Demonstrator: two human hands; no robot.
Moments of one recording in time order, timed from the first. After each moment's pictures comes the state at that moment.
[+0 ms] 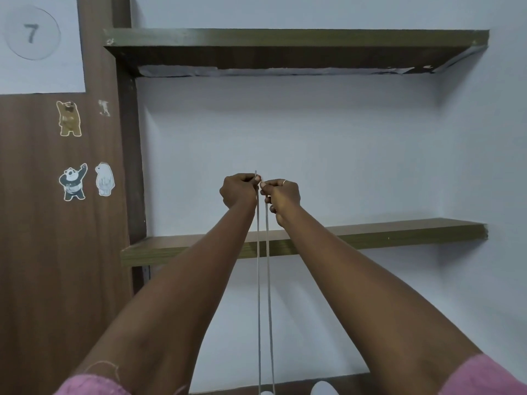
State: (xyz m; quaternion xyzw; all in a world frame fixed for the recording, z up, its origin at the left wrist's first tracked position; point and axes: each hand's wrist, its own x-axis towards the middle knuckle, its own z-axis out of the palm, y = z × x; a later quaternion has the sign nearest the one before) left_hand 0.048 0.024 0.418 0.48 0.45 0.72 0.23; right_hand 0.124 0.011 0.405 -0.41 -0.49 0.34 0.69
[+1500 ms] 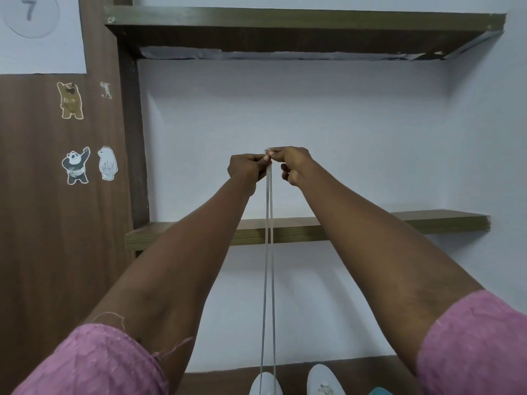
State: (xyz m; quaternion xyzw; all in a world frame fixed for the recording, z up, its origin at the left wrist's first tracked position) left_hand 0.039 0.028 0.434 0.54 0.34 0.67 0.37; right_hand 0.143 0.013 0.453 -0.42 -0.50 0.40 0.64
